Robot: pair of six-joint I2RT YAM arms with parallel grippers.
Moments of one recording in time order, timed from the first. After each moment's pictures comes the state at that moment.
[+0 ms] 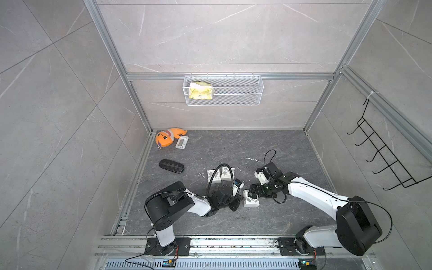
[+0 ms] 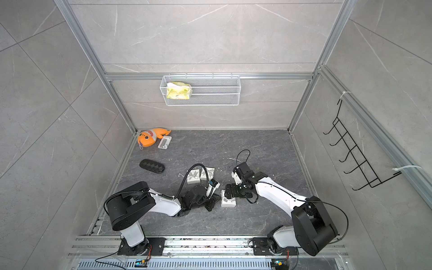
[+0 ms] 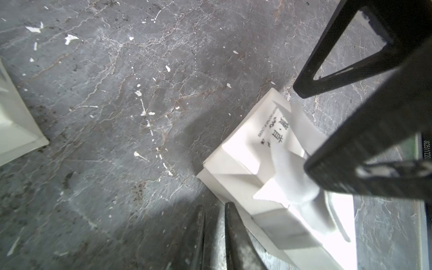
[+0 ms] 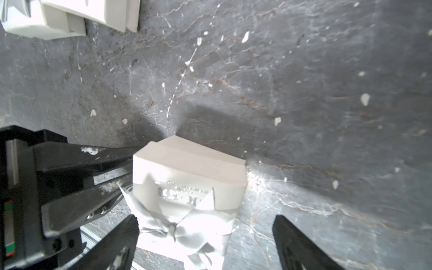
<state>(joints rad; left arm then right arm) -1.02 1.77 0.59 0.57 0.10 -0.28 0.51 1.38 0.81 -0.65 -0.28 0.39</state>
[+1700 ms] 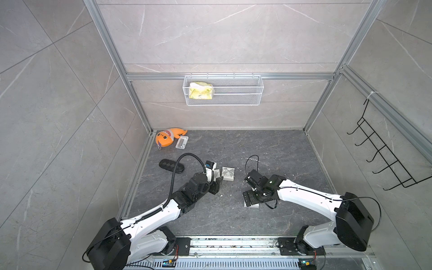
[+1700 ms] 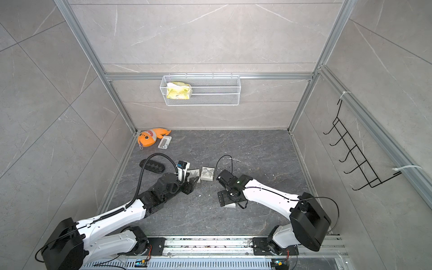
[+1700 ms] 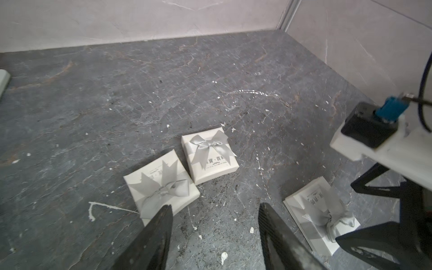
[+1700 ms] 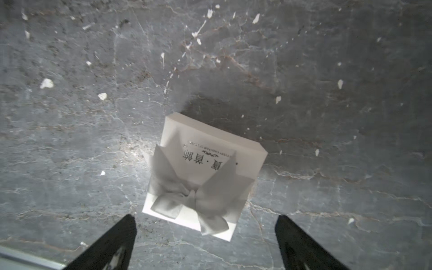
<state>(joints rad) -0.75 1.06 0.54 0.09 -0.11 -0.24 0.83 1.46 0.93 -0.83 0.10 0.54</state>
